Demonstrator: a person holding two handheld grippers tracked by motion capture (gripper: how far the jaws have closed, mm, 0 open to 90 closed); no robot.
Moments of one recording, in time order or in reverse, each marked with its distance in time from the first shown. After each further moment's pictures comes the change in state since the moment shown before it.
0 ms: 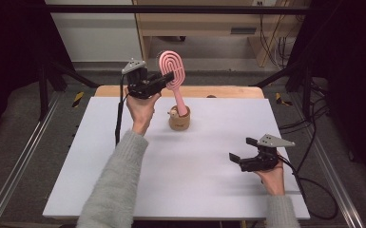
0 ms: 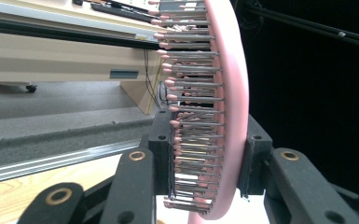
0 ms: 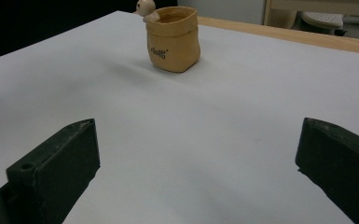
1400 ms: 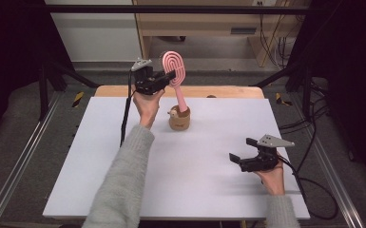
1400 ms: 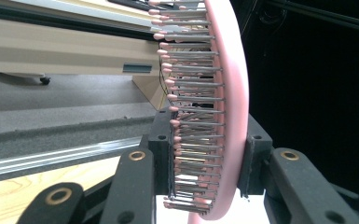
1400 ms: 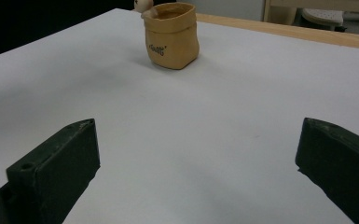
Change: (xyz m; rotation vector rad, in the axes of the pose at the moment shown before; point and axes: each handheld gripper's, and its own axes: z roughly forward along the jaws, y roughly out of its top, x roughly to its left) left arm 0.026 -0.015 0.040 0.018 0.050 -0.019; right arm -0.002 -0.002 0.001 0.005 0.000 0.005
